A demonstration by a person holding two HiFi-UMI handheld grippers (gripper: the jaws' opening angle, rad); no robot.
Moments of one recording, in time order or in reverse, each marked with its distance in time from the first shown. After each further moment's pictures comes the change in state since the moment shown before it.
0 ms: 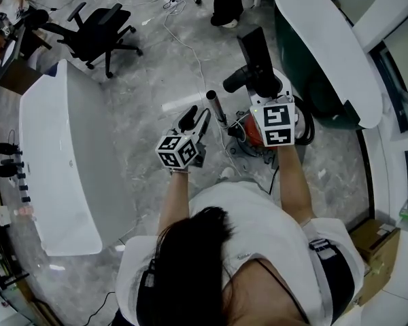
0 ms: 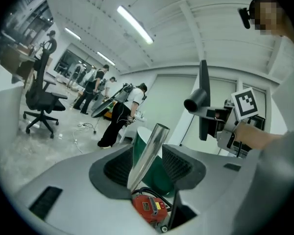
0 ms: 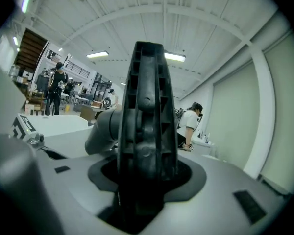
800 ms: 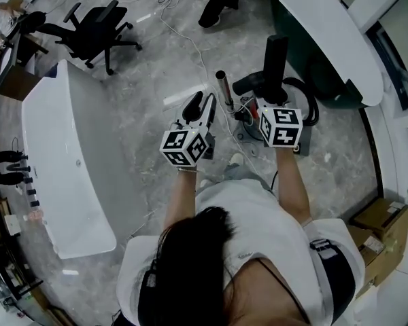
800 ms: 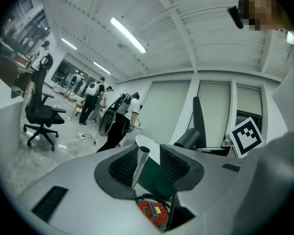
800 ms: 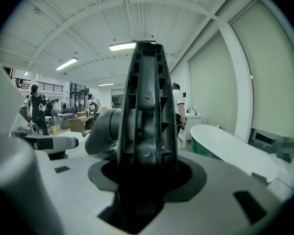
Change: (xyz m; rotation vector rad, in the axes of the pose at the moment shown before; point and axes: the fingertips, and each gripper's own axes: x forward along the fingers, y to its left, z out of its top) left arm -0.054 -0.036 0.053 0.061 -0.076 0.000; right arm -0.051 0.045 -0.059 0.352 0.122 -0.094
